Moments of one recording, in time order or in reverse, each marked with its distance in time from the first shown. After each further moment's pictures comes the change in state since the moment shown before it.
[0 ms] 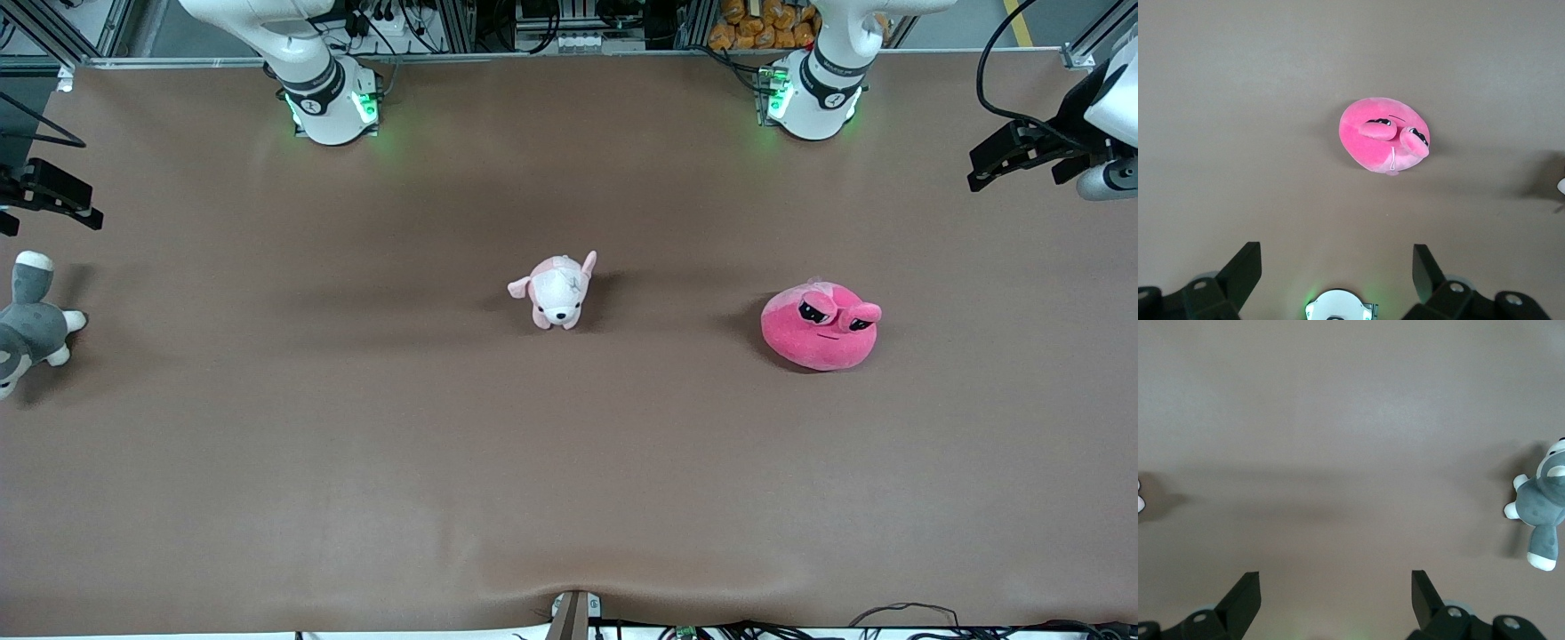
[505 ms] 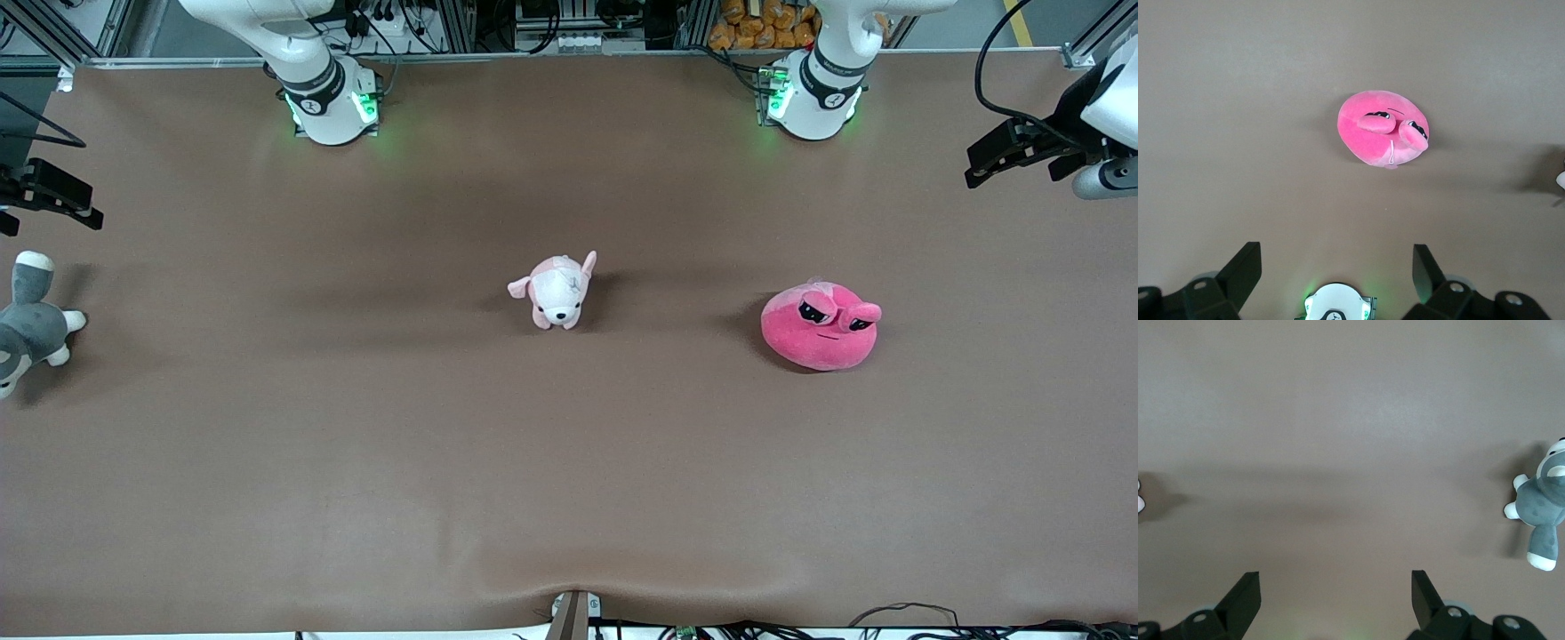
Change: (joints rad) left arm 0.000 0.000 0.000 0.000 -0.008 -0.020 0.000; right arm 0.000 0.000 0.000 0.000 0.000 0.000 0.000
